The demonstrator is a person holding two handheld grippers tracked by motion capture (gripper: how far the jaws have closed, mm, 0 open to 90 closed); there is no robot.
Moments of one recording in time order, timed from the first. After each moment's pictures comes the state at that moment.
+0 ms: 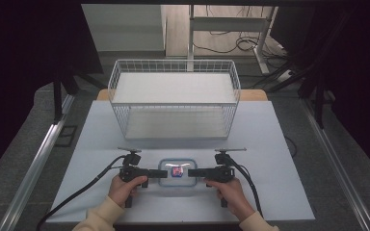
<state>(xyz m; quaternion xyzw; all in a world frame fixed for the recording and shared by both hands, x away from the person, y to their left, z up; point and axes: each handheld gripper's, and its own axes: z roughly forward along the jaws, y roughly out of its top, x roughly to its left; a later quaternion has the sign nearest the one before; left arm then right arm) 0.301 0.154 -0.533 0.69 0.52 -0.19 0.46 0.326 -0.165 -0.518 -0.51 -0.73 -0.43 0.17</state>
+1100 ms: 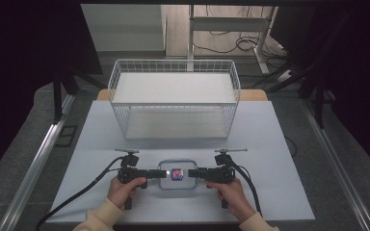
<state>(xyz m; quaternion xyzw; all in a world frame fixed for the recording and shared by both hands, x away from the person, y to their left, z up) 0.293 0.156 -0.528 0.68 0.53 -0.18 0.48 0.319 -0.164 -0.510 -0.49 -0.74 -0.45 0.13</state>
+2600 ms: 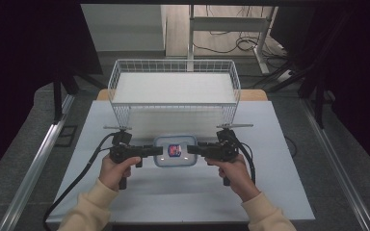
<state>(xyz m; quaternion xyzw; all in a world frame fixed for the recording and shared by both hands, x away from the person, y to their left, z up) 0.312 0.167 -0.439 0.69 0.49 -0.10 0.53 0.344 -0.154 -0.425 -0.42 -0.75 -0.50 0.07</state>
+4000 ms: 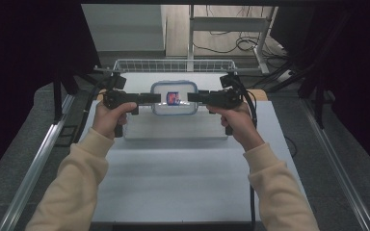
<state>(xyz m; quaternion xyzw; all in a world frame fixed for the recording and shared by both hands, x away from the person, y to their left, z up) 0.392 0.182 -0.326 0.70 0.44 -0.04 0.56 0.421 -0.140 -0.308 -0.37 -0.76 -0.54 0.01</state>
